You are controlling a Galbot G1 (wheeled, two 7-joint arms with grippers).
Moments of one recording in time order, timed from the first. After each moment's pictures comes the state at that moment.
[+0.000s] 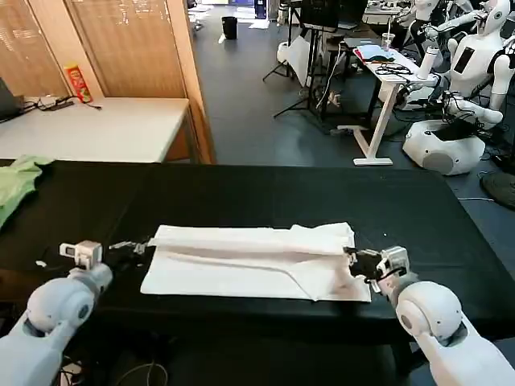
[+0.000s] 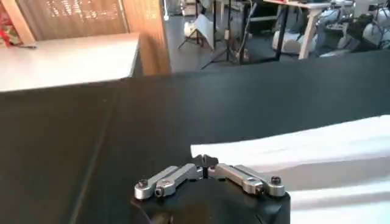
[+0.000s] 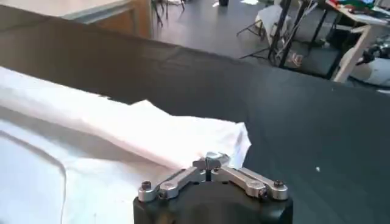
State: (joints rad) left arm 1.30 -0.82 -0.57 -1.90 -0.69 0.58 -0.01; right arm -1.23 0.92 0.41 2.06 0.58 -0.74 0.09
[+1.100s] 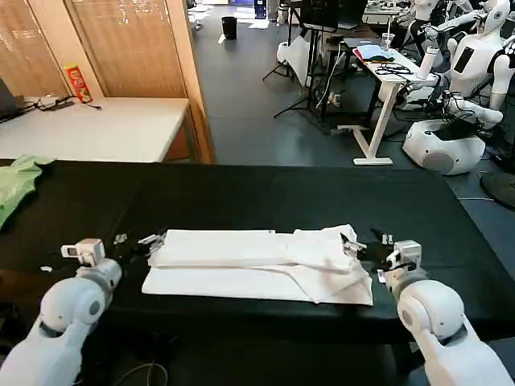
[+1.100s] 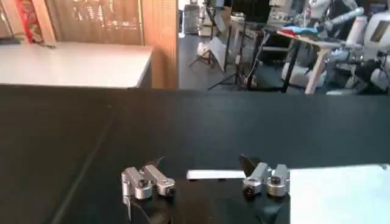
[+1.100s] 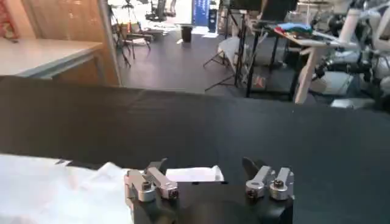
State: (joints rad) left arm 1.14 -1.03 -0.56 -1.83 -0.74 0.57 -0.11; right arm -1.06 1.10 0.42 1.85 0.57 -0.61 0.18
